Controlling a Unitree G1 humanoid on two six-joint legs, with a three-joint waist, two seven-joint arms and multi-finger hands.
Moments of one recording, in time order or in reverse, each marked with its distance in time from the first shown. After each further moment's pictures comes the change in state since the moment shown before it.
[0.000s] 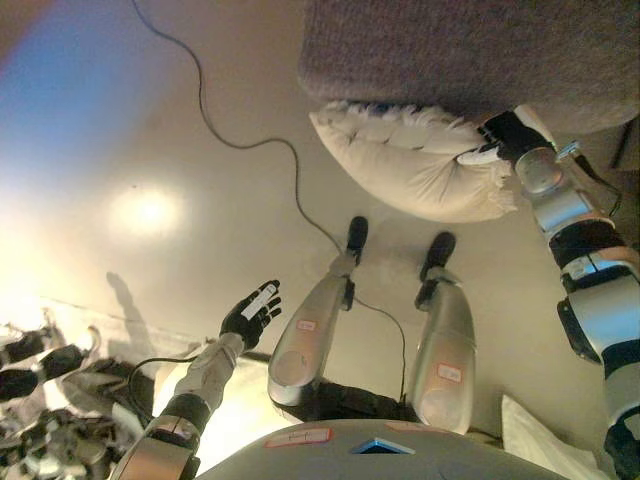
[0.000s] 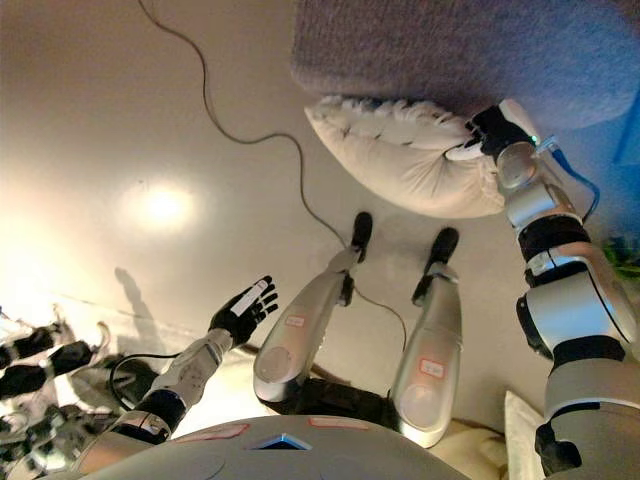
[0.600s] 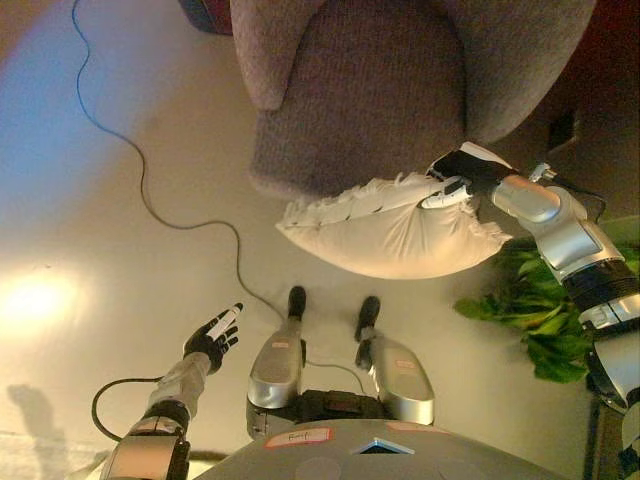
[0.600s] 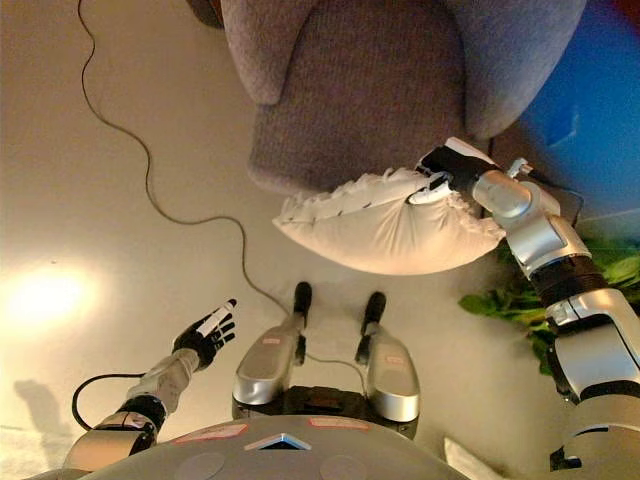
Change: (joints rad) left arm 0.000 0.024 0.255 0.205 0.254 0.053 0.057; right arm 0.241 -0.116 -0.054 -0.480 0.024 -0.016 0.331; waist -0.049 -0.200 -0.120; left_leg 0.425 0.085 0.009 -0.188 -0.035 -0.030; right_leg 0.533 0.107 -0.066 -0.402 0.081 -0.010
